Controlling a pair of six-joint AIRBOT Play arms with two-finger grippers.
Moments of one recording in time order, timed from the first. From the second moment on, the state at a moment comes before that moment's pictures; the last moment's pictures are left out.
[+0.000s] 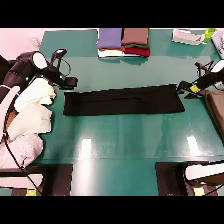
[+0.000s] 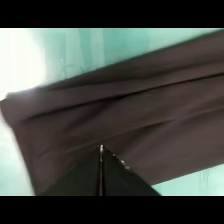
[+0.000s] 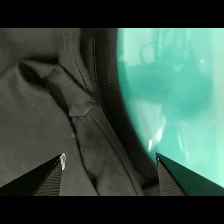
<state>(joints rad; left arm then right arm) -0.21 -1.46 1.41 1.36 -1.16 -1.57 -0.28 -1.58 1.34 -1.32 1.24 1.55</state>
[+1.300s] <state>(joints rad) -0.58 -1.76 1.58 1.20 -0.89 -1.59 -0.11 -1.33 1.49 -1.33 1.46 1.56</state>
